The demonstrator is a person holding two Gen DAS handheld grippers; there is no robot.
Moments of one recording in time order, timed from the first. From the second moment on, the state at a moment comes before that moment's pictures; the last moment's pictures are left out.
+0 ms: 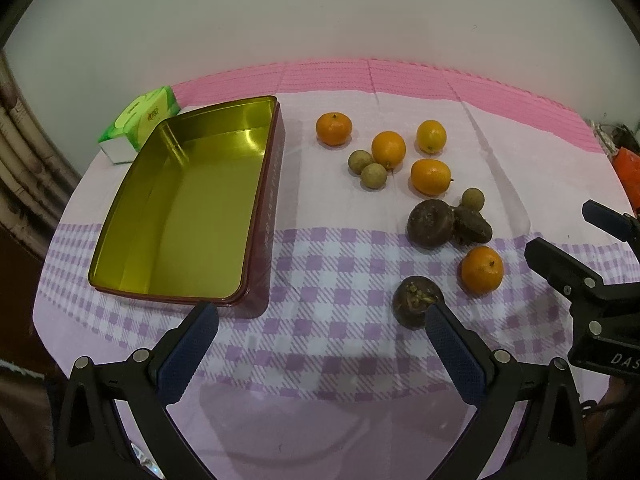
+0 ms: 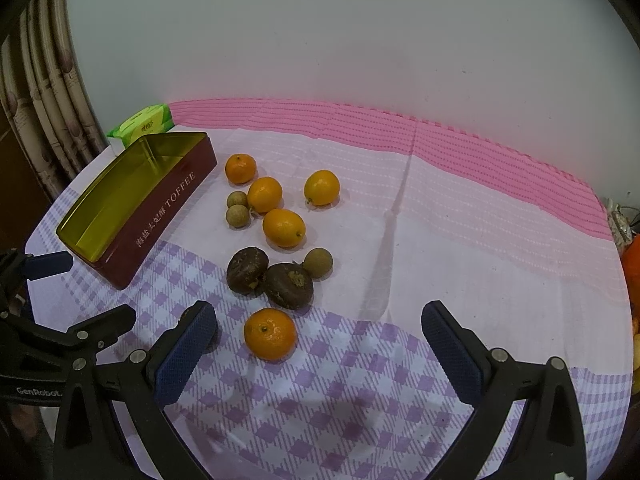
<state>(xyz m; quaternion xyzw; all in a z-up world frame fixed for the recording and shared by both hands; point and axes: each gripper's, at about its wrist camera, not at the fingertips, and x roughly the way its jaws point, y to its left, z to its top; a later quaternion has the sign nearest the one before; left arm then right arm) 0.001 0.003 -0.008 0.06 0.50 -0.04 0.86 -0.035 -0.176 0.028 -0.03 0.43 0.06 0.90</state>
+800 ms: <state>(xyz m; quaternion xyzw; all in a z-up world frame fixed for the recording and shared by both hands) 0.002 0.011 -0.008 0.06 0.51 -0.03 0.86 -0.038 -0.177 0.027 -0.03 0.44 0.06 0.90</state>
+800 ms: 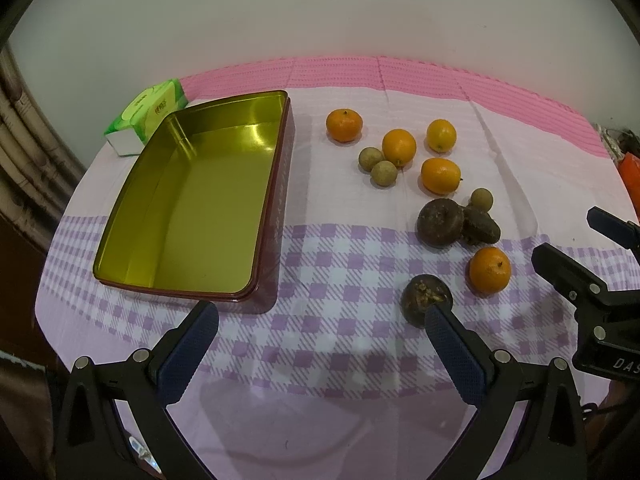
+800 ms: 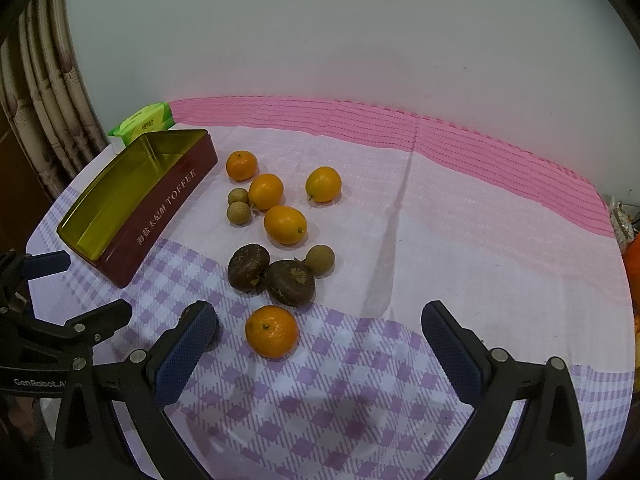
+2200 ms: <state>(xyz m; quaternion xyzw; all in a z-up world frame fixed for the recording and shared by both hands) 0.000 0.015 -0.009 0.05 0.52 -0.03 0.86 -0.043 -0.167 0.021 -0.04 0.45 0.08 0.89</state>
